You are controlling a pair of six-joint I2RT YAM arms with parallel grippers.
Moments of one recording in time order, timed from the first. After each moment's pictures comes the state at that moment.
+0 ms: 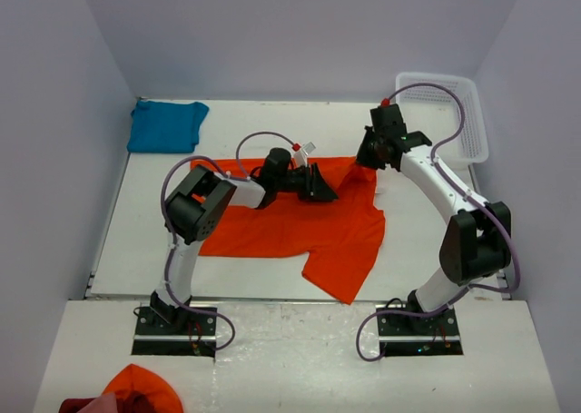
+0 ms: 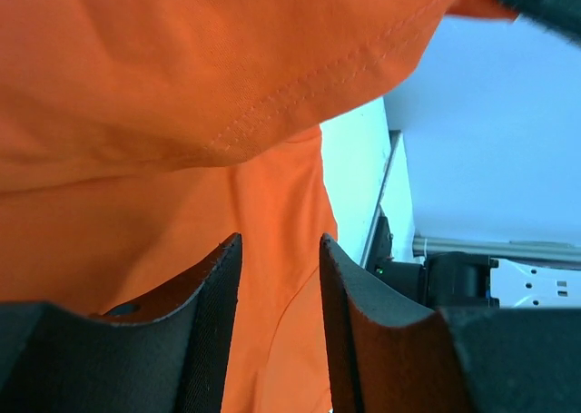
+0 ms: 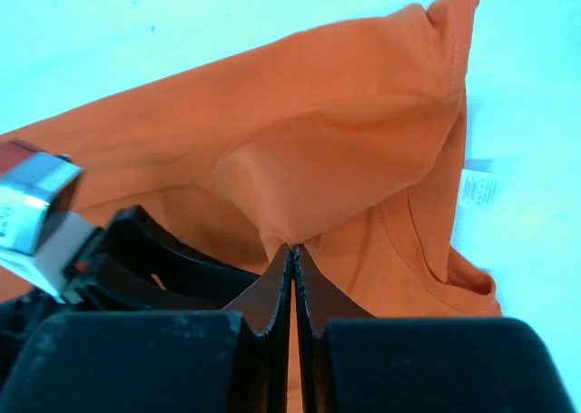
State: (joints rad) left arm -0.60 2.15 1.18 0.56 0.75 -0.92; right arm 0.29 1.63 1.35 -0.61 0.05 0.60
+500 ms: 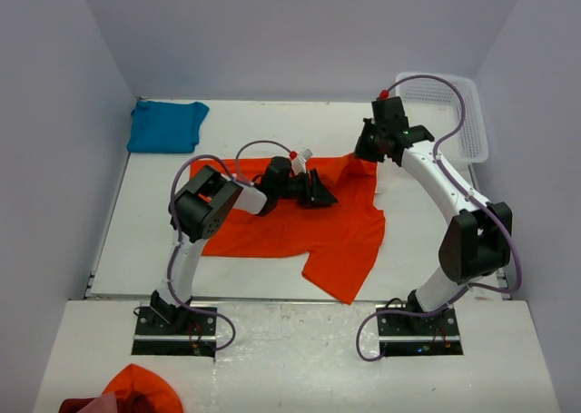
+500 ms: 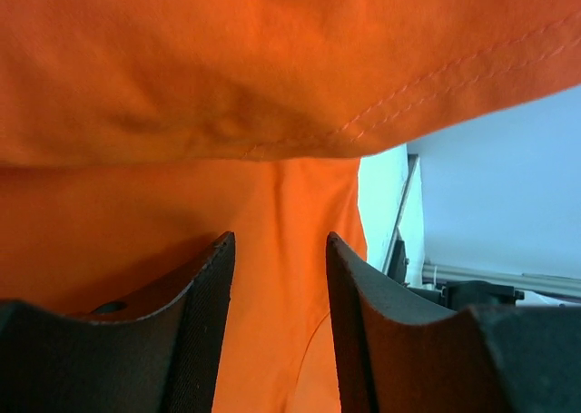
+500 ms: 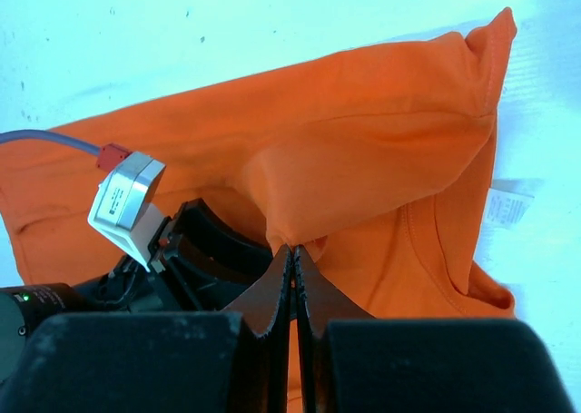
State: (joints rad) left arm -0.62 2.21 1.13 0.65 0.66 -0.97; right arm 0.29 1.64 1.43 -0.62 0.00 0.57
